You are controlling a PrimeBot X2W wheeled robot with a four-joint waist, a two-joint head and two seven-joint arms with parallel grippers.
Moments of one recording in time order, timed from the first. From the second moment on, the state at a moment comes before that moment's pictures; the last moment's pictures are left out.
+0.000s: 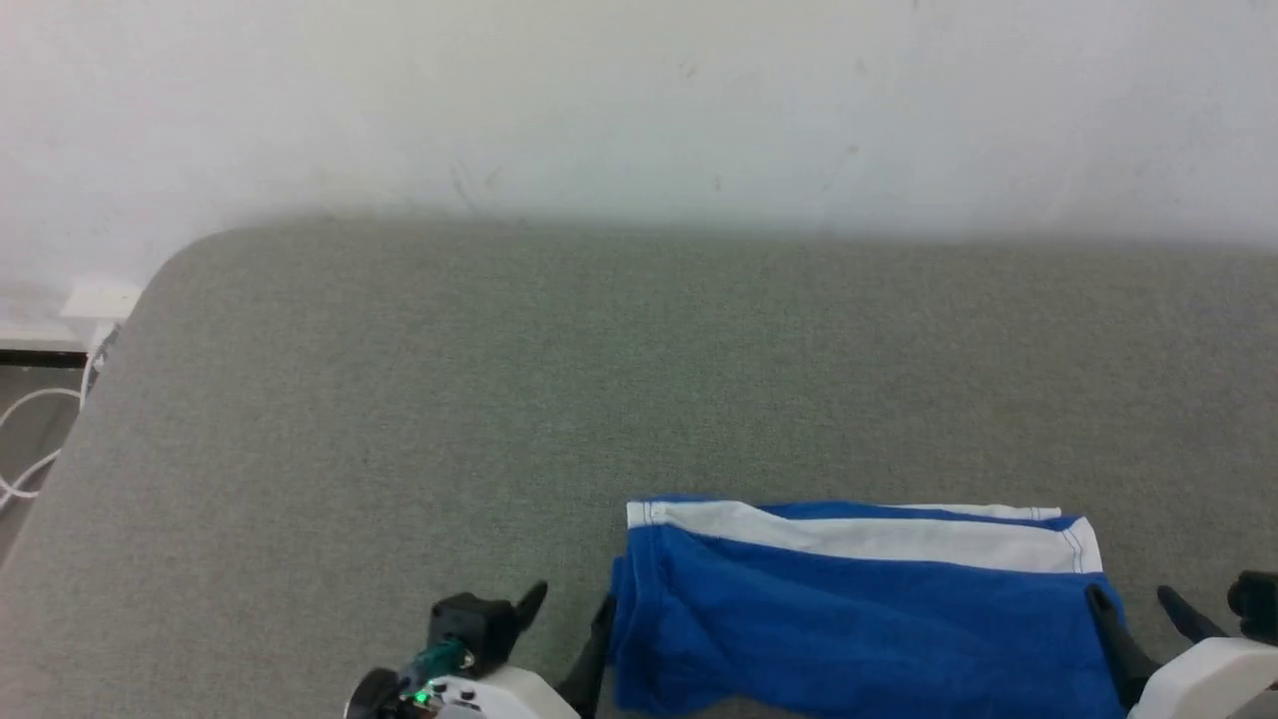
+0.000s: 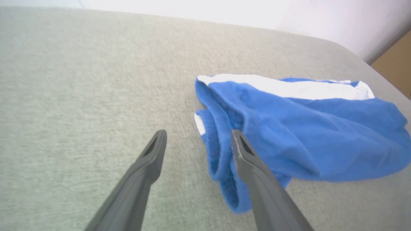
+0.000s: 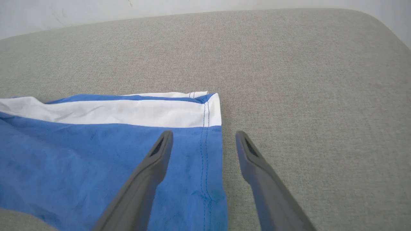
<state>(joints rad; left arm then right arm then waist) -0.09 0.29 -0.67 0.23 -0.59 0.16 -0.04 0.15 -0.22 -0.13 0.08 0.34 0.13 0.25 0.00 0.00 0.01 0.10</state>
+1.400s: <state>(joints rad) 0.02 0.16 -0.23 0.04 -0.13 0.11 -0.26 0.02 -0.20 -0.12 0.33 0.35 0.13 0.31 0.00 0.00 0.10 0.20</state>
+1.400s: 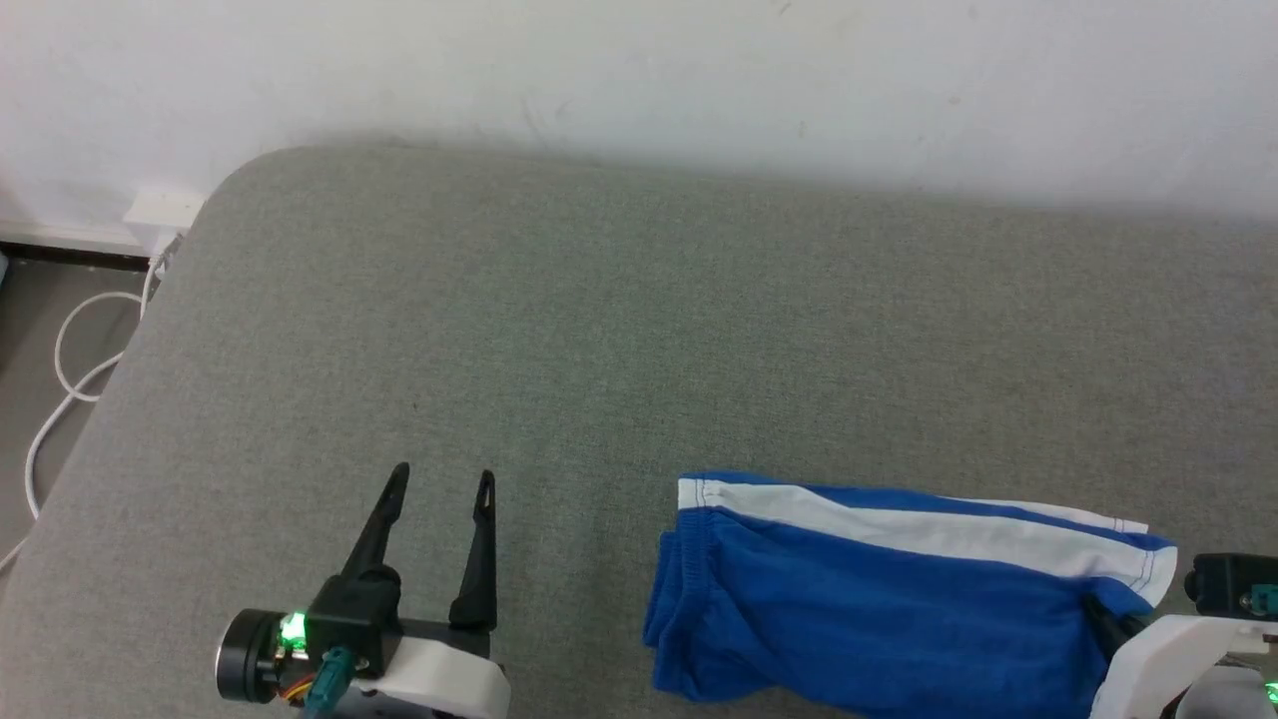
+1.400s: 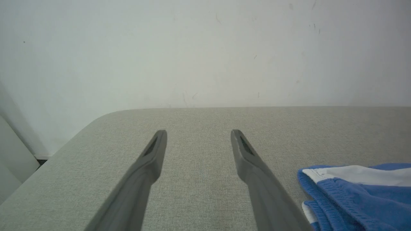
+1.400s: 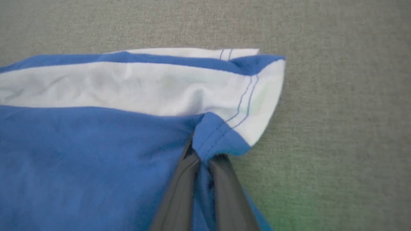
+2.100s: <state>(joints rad) 0.05 0.10 -0.16 0.09 -0.10 0.04 -0.26 0.07 -0.28 -0.23 0.22 0.33 0.13 0.34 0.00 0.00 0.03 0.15</state>
